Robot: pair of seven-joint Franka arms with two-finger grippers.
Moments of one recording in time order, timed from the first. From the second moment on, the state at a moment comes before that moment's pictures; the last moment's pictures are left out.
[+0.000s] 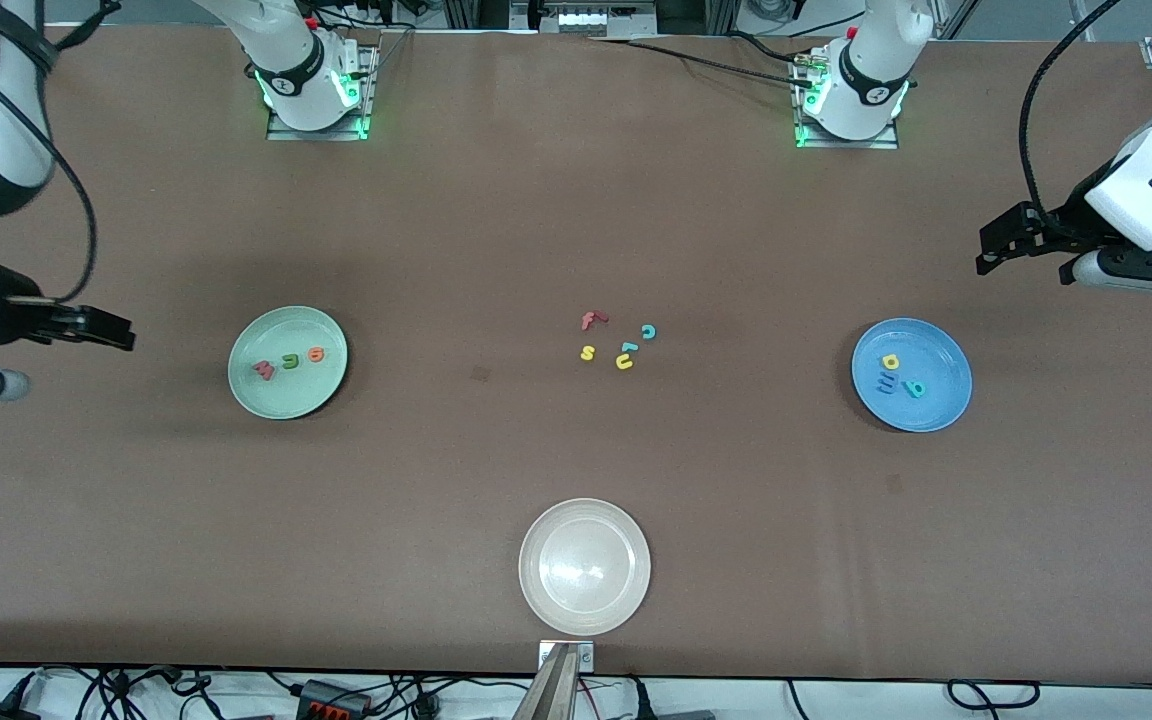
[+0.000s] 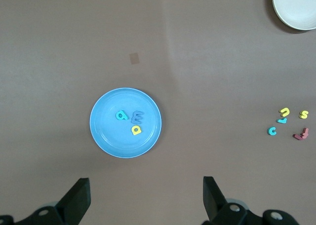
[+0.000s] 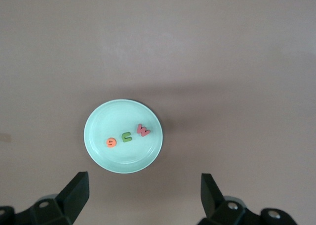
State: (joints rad) left arm -0.04 -0.04 0.01 -1.74 -0.06 1.72 0.06; right arm 0.17 0.28 -0.25 -1.43 0.02 1.65 0.00
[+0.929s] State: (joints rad) left arm -0.05 -0.04 -0.02 -1.73 -0.04 1.73 0.06; right arm -0.02 0.18 -0.09 -1.43 0.02 1.61 0.00
